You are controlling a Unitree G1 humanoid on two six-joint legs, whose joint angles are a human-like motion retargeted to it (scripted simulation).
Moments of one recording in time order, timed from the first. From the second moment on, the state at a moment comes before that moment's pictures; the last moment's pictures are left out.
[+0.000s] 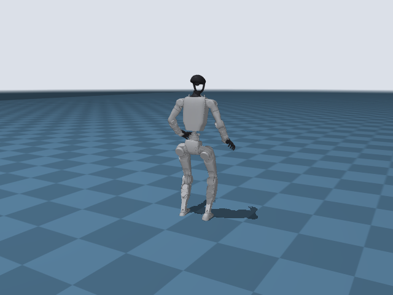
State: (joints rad) left arm 0.00 0.53 -0.42 0.51 0.37 -0.30 0.34; right arm -0.09 -0.43 0.41 0.81 -0.43 -0.20 -0.48; waist -0.06 -0.06 0.03; left_leg -0.43 -0.06 0.17 0.92 -0.74 0.09; right_leg -0.53 -0.09 0.12 1.17 -0.63 0.23
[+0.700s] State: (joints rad) left arm 0.15 0.38 -0.54 1.08 0.38 -0.23 -0.04; right arm -0.04 -0.43 0.38 1.01 -0.26 -0.19 -0.29; waist 0.05 -0.10 -0.08; left_leg -0.64 -0.05 0.09 1.04 -0.72 0.11; right_leg -0.66 -0.10 0.00 1.09 -0.68 0.09
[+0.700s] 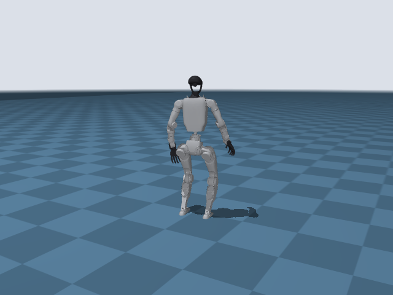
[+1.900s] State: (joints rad) left arm -0.05 0.60 -0.44 0.64 0.23 -0.27 0.23; right arm 0.09 -0.42 0.36 0.88 -0.20 -0.17 -0.29; waist -0.12 -0.08 -0.09; left_leg -0.53 -0.18 0.11 0.87 -0.40 0.01; right_leg -0.63 -0.15 0.06 1.36 -0.42 0.21
